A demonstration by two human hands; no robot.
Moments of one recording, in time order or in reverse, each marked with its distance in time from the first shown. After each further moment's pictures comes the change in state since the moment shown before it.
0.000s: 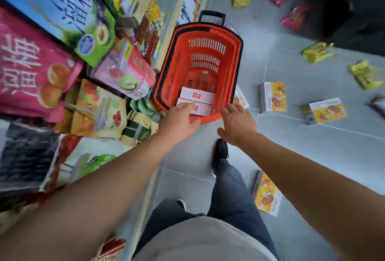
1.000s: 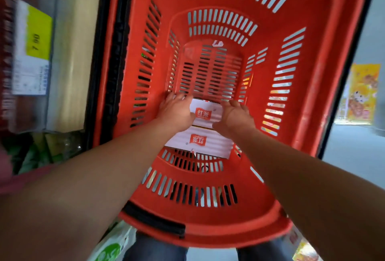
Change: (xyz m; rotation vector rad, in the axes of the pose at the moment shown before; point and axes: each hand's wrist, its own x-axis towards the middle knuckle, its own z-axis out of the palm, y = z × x) left_hand 0.468 -0.242 0.257 0.181 -0.464 -0.145; right_hand 0.513 0.072 0.229 0.320 -0.402 0.346
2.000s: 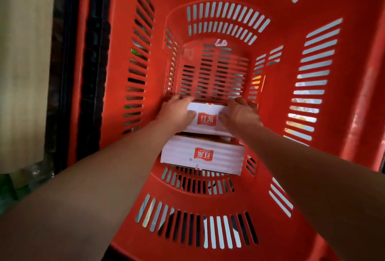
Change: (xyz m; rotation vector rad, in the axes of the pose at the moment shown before) left_hand 0.053 -0.030 0.027 -0.183 -0.030 -0.038; right_hand 0.072 0.008 0.033 0.021 0.059 -0.039
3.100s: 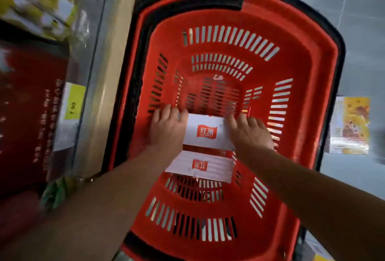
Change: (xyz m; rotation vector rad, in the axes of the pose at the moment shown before) left_hand -0.082 0.043 -0.080 0.584 0.382 0.157; right_hand -0.092 -0.012 -0.114 -0.584 0.108 -0.231
